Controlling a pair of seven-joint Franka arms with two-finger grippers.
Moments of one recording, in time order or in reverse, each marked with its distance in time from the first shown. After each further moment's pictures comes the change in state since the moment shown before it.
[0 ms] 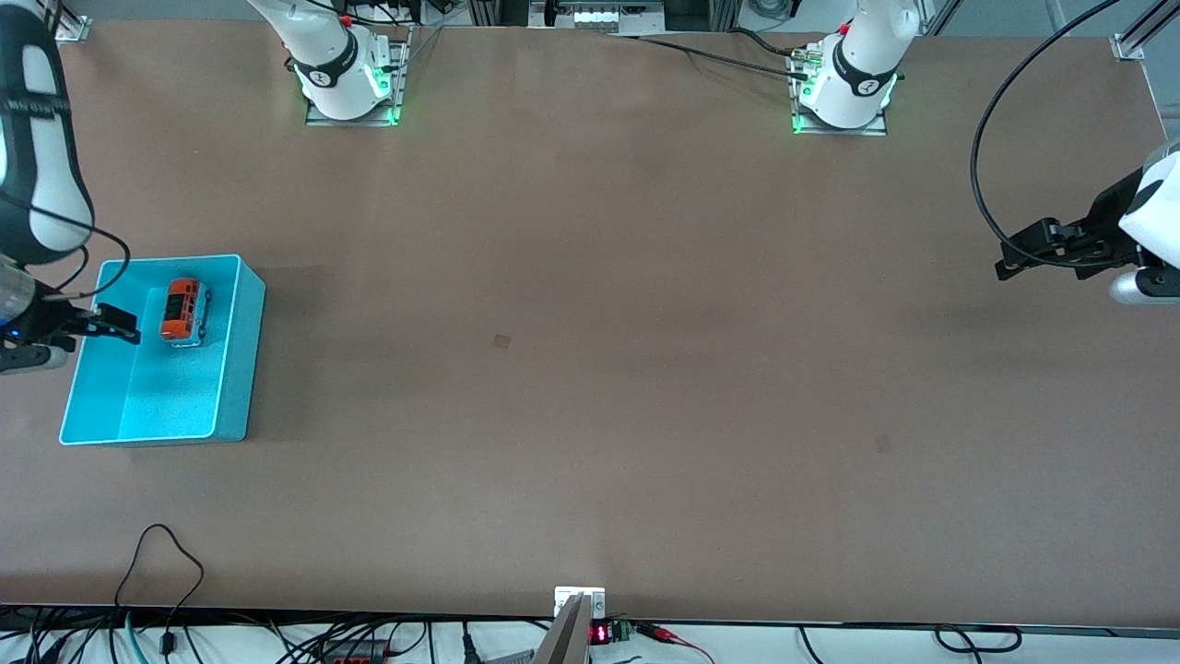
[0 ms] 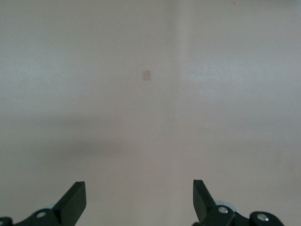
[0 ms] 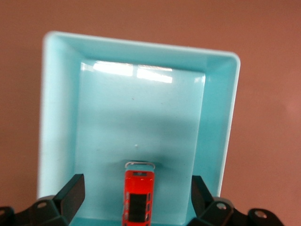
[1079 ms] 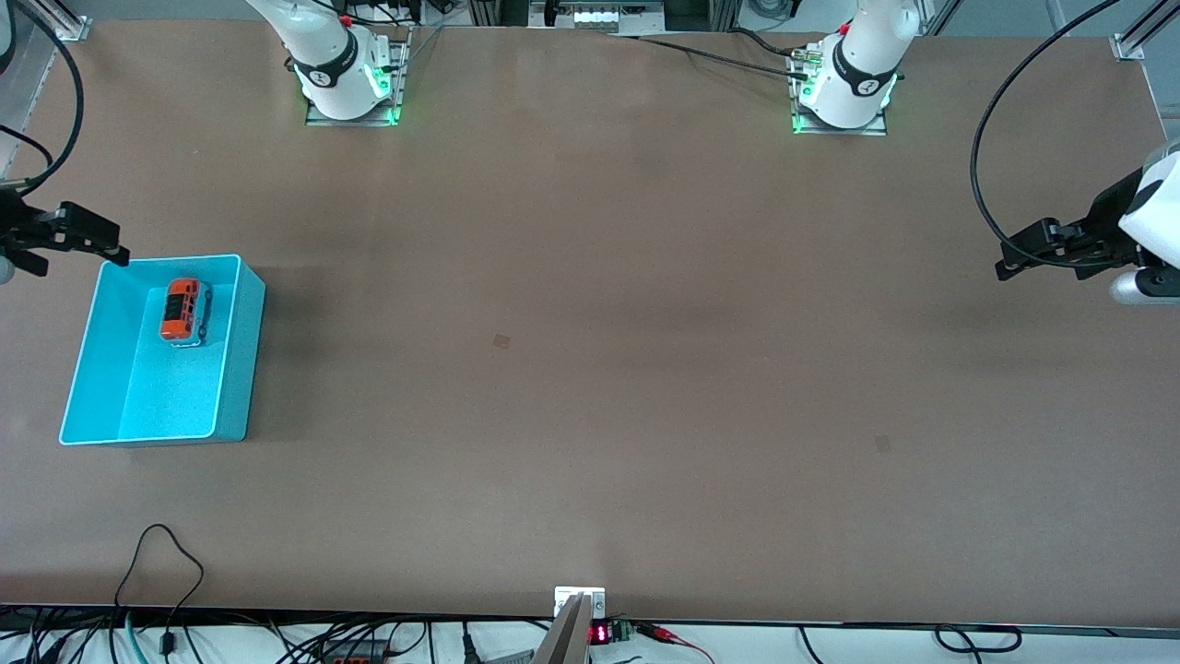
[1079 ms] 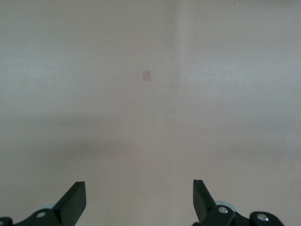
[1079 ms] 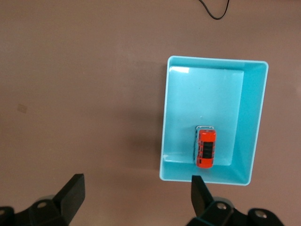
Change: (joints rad) left arm 0.000 0.000 0.000 0.000 0.000 0.001 0.000; right arm 0.090 -0.183 0.149 0.286 0.010 -0.554 0.311
